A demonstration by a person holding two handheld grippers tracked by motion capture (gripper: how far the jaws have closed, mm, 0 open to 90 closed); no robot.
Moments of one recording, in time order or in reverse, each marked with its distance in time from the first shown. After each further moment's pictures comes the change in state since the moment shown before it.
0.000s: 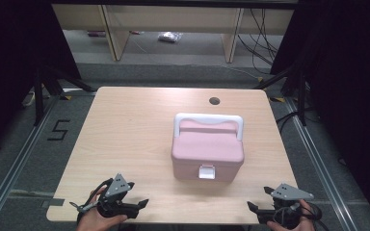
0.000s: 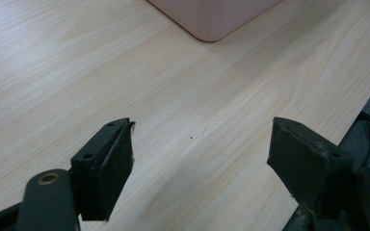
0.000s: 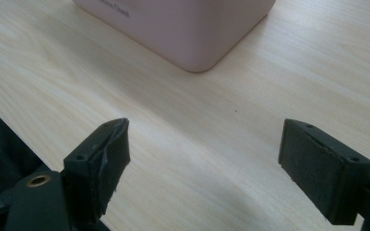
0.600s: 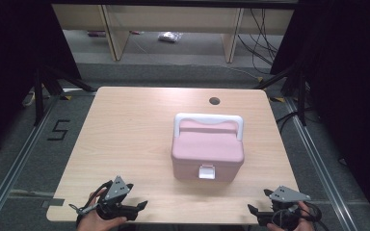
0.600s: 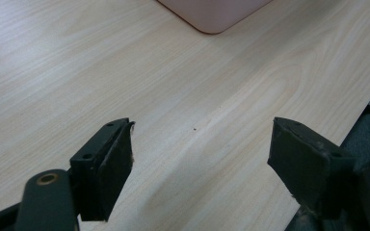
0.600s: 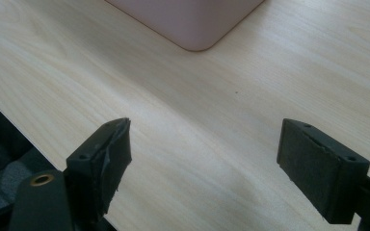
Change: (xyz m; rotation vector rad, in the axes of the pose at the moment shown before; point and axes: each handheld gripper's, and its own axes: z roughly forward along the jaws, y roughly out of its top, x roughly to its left) left arm -0.001 -0.007 0.002 0.004 0.010 0.021; right arm -0.005 -0.007 0.005 0.021 -0.027 -0.070
